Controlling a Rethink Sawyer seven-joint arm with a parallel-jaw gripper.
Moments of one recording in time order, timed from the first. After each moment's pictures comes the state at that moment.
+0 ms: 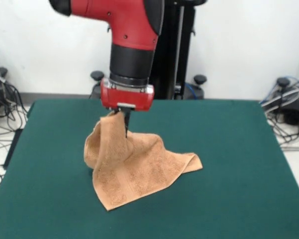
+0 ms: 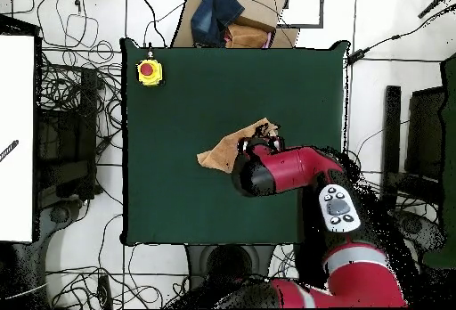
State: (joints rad) arm -0.43 -0.55 0.16 1.65 -0.70 0.15 1.88
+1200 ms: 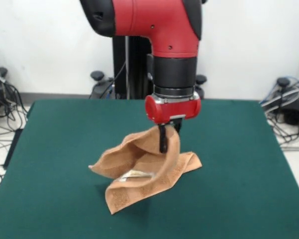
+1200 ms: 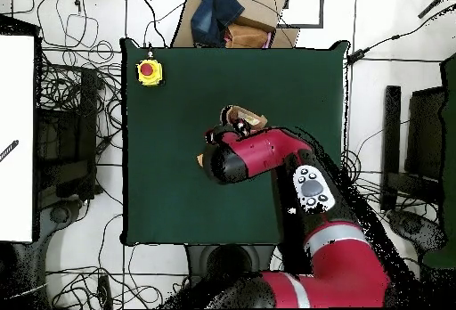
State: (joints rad) arm -0.39 -0.54 0.29 1.63 -0.72 0.19 1.66
